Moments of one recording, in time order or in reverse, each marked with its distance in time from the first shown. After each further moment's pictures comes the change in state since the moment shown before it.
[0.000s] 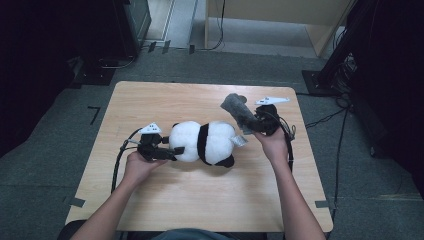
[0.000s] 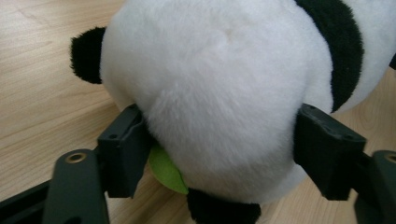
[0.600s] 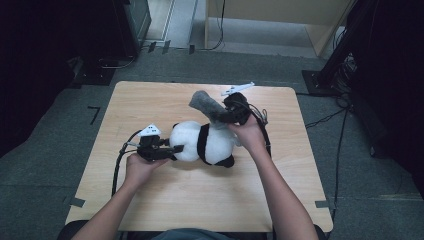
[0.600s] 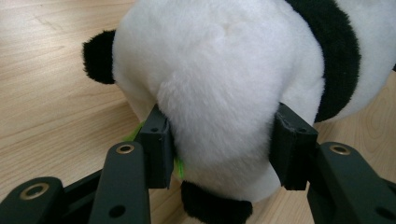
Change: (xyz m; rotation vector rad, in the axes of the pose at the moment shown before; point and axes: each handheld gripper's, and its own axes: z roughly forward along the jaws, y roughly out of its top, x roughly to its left) left arm -0.007 -0.002 -0.002 -0.025 0.041 -0.006; right arm 0.062 0.054 0.045 0.115 0.132 -0.125
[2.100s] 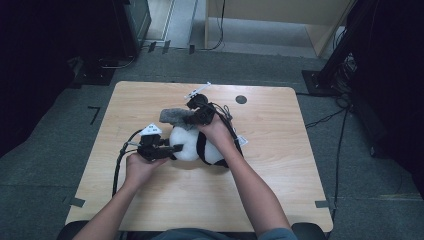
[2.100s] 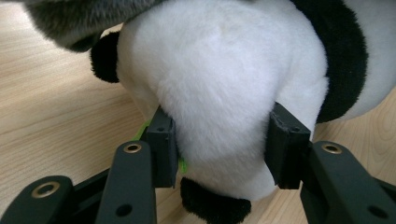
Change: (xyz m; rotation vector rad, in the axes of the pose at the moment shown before) left arm -0.003 0.003 0.000 0.028 0.042 -0.017; right arm 0.037 0.028 0.085 0.161 0.011 -0.058
